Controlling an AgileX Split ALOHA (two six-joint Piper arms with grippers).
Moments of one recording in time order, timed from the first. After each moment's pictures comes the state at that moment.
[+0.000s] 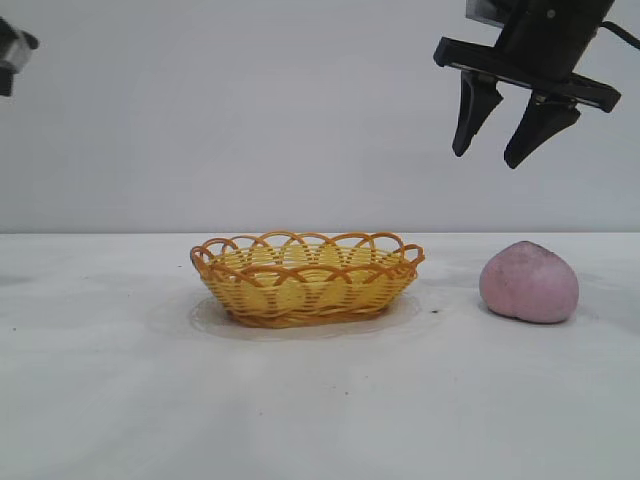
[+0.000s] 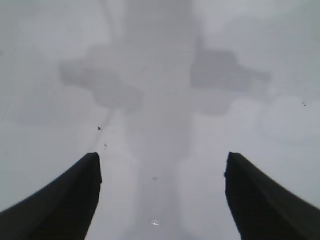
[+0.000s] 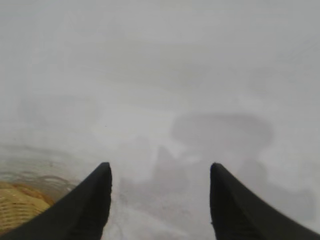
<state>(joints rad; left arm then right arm) -0.06 1.90 -1.43 0.15 1.20 0.01 0.21 1.97 -1.46 0.38 0.64 -0.20</state>
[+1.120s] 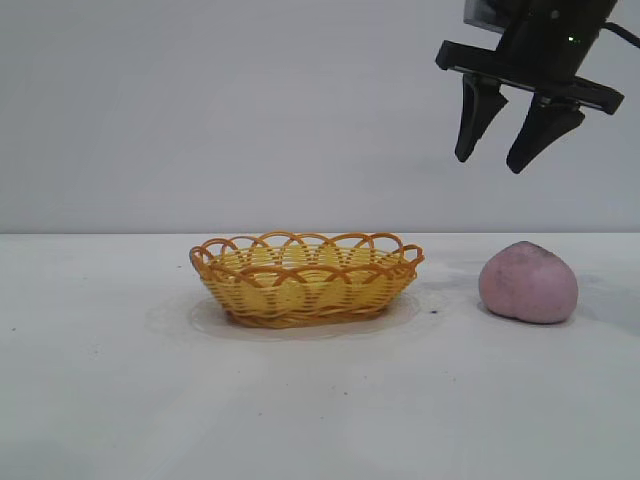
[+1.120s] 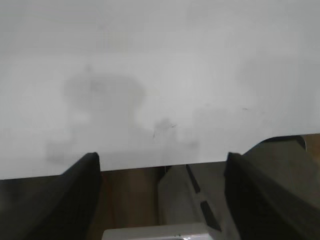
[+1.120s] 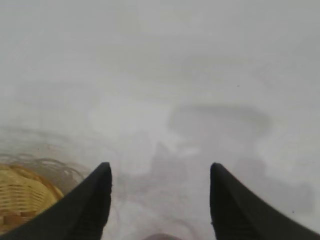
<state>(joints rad) -0.03 0.63 -0.59 -0.05 1.15 0.01 0.21 1.97 -1.46 0.37 0.69 -0.22</state>
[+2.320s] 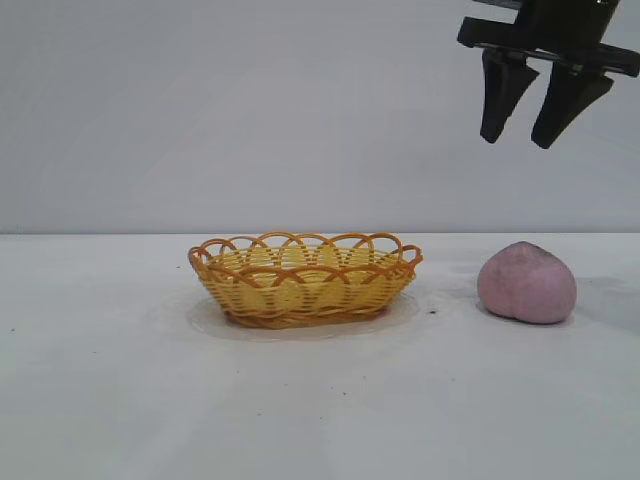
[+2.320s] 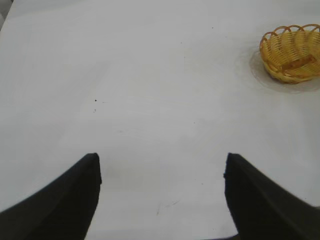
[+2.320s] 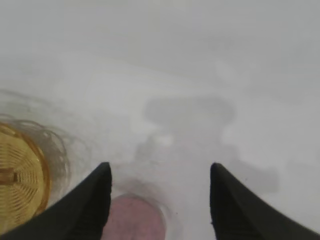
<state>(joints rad) -0.03 -0.02 -0.48 -0.03 1.12 0.01 0.21 1.91 -1.47 0.22 0.83 -0.22</state>
